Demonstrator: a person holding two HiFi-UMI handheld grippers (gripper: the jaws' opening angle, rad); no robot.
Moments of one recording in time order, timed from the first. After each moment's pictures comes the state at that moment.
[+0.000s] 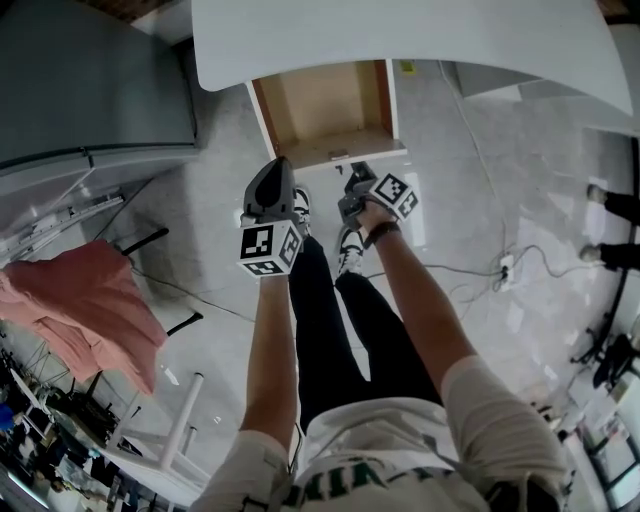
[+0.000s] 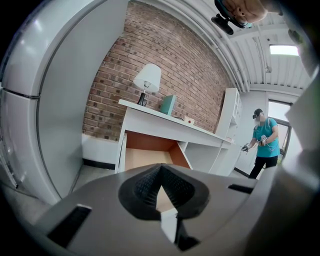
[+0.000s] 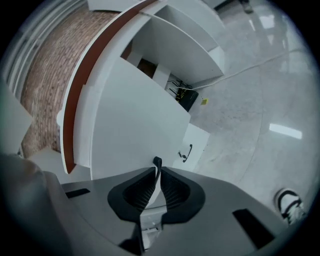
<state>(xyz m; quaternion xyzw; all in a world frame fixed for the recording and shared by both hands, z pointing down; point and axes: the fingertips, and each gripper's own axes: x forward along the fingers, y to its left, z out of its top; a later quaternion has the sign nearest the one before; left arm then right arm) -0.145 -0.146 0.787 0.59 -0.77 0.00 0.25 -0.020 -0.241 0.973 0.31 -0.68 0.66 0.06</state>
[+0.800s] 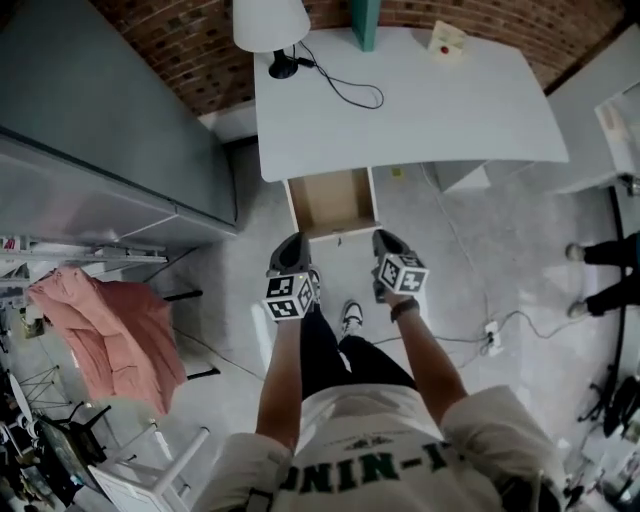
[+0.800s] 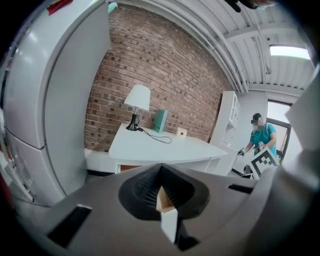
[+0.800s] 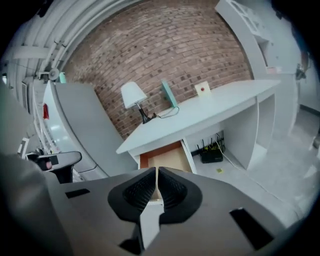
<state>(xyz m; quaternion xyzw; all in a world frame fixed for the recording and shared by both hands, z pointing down) -0.116 -0.135 0.622 0.59 -0.77 0.02 0.25 0.040 -0.258 0.709 0.29 -0.88 0.31 0.21</state>
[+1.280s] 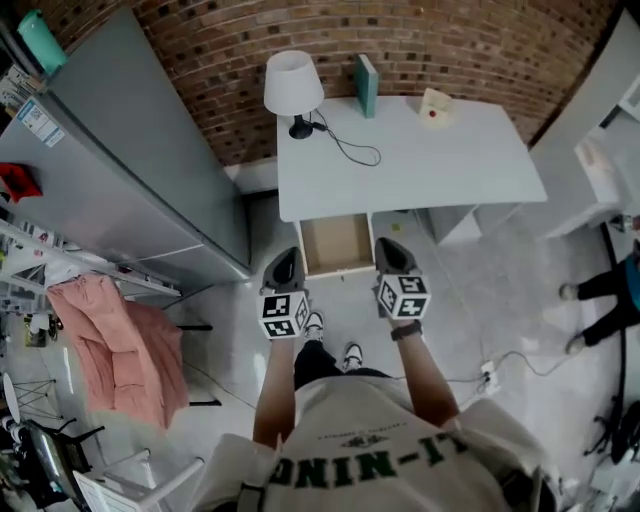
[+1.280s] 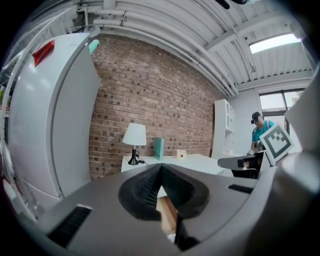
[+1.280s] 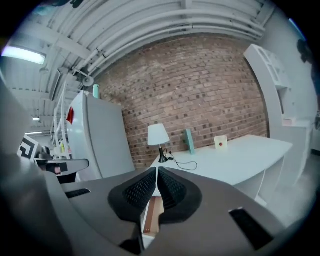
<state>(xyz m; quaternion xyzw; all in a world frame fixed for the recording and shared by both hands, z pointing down) -0.112 -0.098 0.450 0.58 -0.80 0.03 0.12 0.039 -0.244 0.480 0.28 -0.95 0.14 0.11</state>
